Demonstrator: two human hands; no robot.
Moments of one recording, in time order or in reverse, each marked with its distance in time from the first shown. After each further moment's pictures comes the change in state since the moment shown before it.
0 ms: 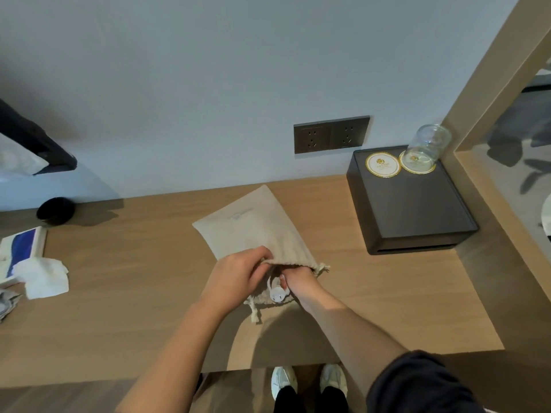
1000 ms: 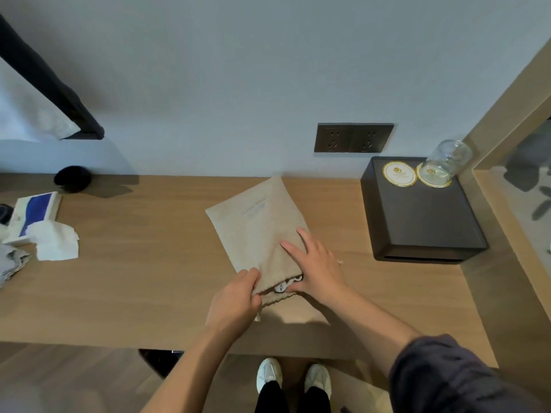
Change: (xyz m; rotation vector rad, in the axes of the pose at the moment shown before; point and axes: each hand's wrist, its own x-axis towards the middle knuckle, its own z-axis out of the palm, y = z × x) left_hand -0.064 0.007 0.033 -0.148 -0.139 -0.436; right_hand -0.004 -0.010 -0.040 -1.434 0.005 -0.694
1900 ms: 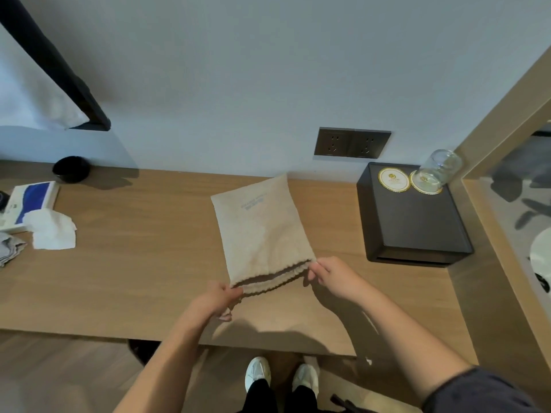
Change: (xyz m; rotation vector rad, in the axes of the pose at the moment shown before) left_hand 0.012 -0.042 -0.002 -0.729 -0.266 -0.601; right_hand -0.032 0.016 -0.038 0.637 -0.236 0.288
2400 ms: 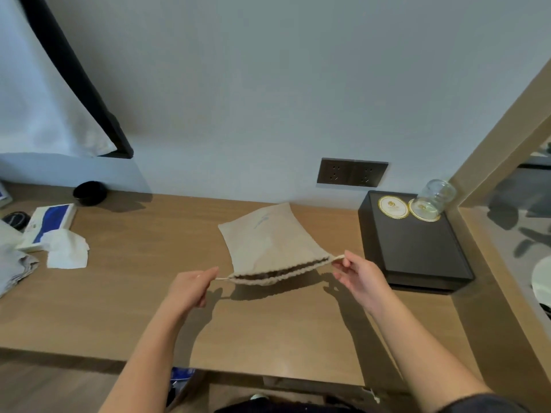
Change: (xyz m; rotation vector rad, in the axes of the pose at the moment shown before) left_hand -0.028 0.031 -0.058 -0.096 0.338 0.293; right_hand 0.003 -0.007 -0.037 1.169 0.285 0.129
